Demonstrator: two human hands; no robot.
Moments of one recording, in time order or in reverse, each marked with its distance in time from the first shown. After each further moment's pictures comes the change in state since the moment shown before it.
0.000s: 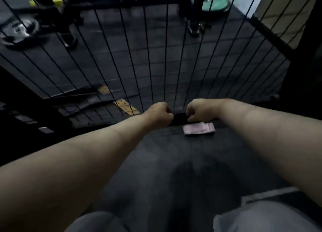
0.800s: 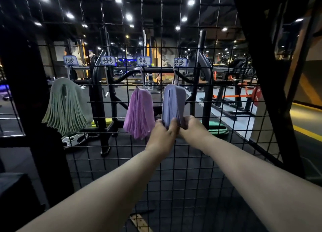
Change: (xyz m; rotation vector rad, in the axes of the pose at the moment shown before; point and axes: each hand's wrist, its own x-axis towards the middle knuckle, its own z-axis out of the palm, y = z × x) left_hand -0.101 0.145 -0.287 -0.568 0.733 0.380; right_hand -0.096 -0.106 -0.297 0.750 0.853 -0.308
